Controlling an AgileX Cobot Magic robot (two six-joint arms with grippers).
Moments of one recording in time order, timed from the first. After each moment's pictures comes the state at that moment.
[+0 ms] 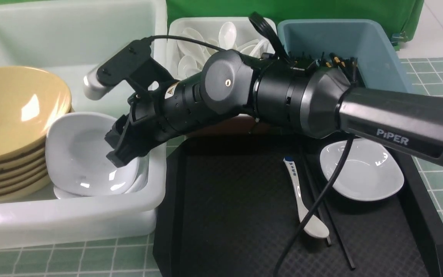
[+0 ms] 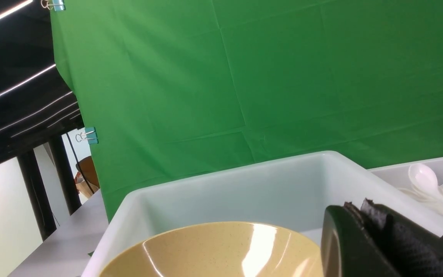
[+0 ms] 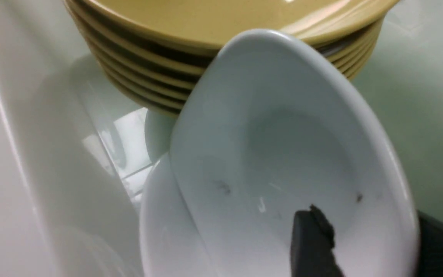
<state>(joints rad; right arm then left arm) 0.81 2.05 -1.75 0.61 0.50 -0.68 0.04 0.04 -0.20 -0.35 0.04 0.54</state>
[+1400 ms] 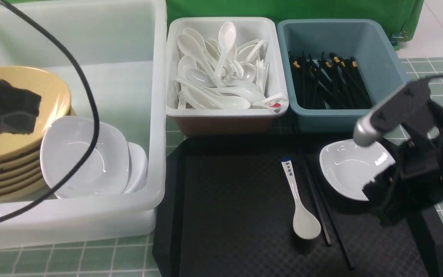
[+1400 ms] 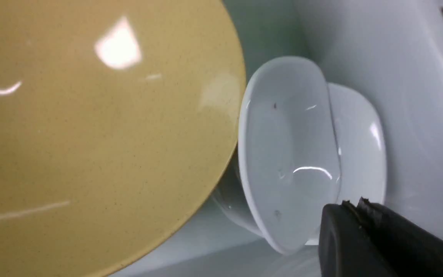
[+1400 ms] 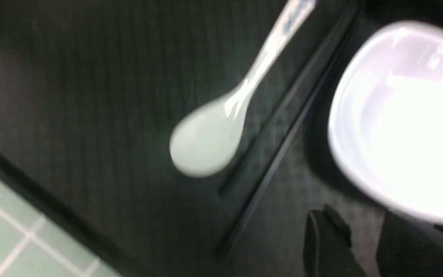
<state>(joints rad) 0.44 1.21 -0.82 0.06 0.74 -0.24 0.04 1.20 -1.16 -0.18 1.10 0.21</state>
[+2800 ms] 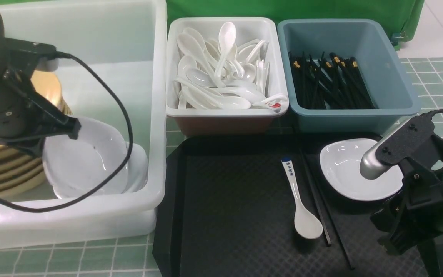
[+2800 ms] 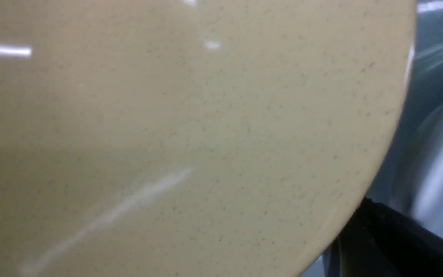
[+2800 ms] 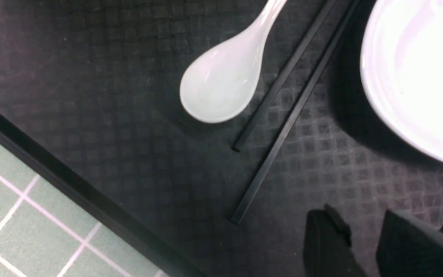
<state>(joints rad) 0.44 1.19 -0.73 0.06 0.71 -0.23 -0.11 1.49 -1.19 0.27 1.08 -0.15</state>
